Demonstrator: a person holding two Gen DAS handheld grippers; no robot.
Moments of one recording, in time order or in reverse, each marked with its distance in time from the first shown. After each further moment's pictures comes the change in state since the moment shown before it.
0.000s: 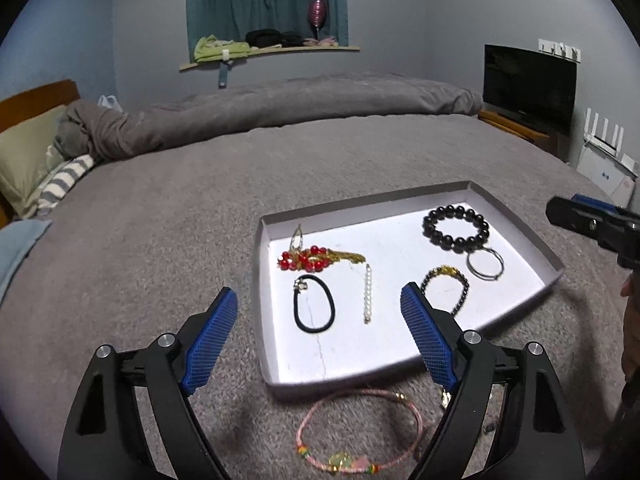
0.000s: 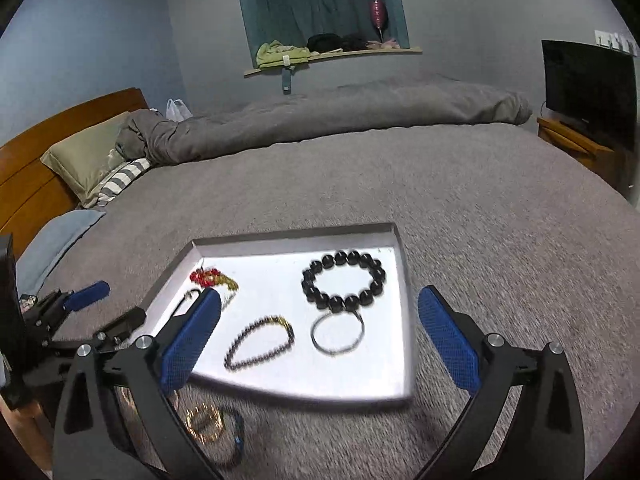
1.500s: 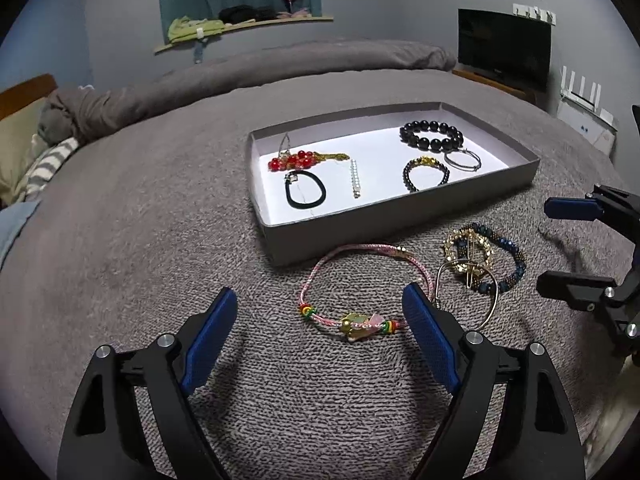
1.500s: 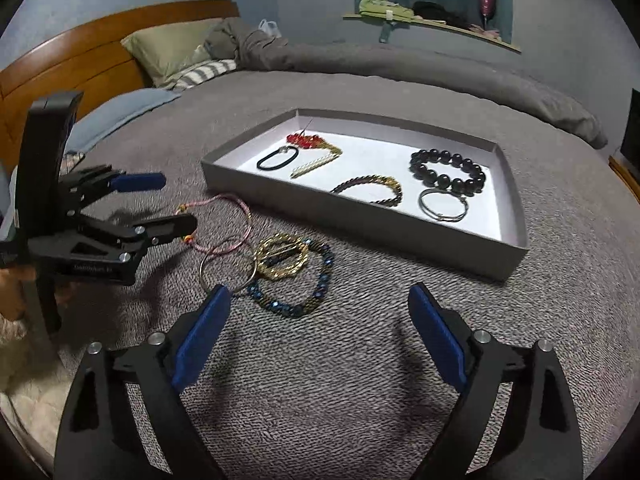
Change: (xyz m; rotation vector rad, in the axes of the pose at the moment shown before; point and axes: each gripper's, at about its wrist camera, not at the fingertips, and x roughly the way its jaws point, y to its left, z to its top) left arm -0.015 0.005 -0.077 0.074 0.108 -0.058; right arm -0.013 0.062 -0.100 -0.329 0.183 0.184
